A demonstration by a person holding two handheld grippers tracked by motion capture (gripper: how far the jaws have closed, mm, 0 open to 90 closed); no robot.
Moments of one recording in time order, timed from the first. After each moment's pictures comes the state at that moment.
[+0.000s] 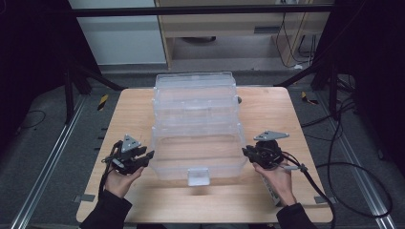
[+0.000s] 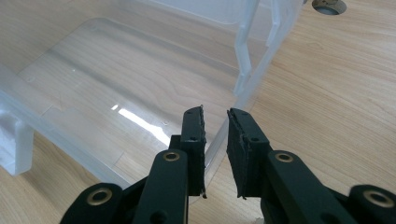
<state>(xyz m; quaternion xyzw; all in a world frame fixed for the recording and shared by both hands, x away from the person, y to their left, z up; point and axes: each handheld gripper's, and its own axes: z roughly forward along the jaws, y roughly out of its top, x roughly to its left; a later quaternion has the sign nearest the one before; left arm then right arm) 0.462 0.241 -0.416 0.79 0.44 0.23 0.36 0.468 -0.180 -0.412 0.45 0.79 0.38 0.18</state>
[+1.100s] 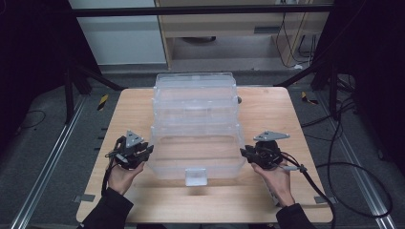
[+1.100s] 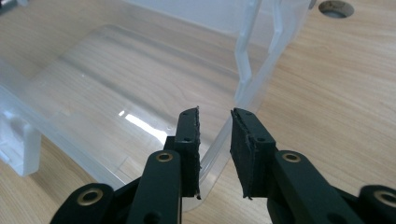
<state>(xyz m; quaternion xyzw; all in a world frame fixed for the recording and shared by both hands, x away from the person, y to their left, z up) 0.476 0.238 -0.417 0.79 0.43 0.26 0.34 0.466 -0.179 -0.411 0.45 0.78 0.40 0.17</state>
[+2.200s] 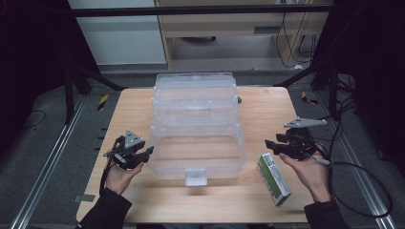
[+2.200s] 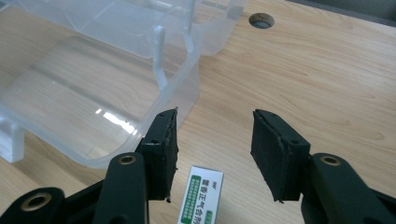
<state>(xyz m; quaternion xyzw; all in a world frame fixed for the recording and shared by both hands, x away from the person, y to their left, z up) 0.475 0.242 -0.413 0.80 0.42 0.26 0.33 0.459 -0.241 -0.351 0.48 0.78 0.36 0.20</state>
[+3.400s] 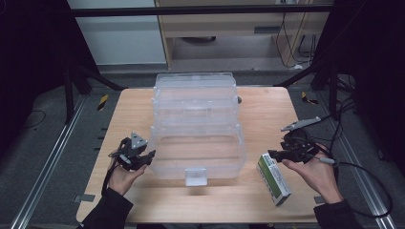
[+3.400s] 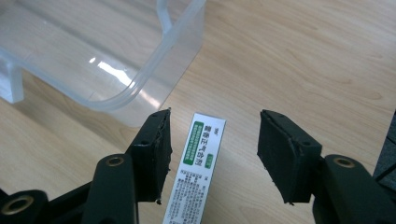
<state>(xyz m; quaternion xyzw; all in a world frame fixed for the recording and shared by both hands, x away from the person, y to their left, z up) 0.477 0.234 -0.424 0.82 0.42 0.26 0.29 0.452 -0.237 -0.344 0.48 0.82 0.27 0.15</state>
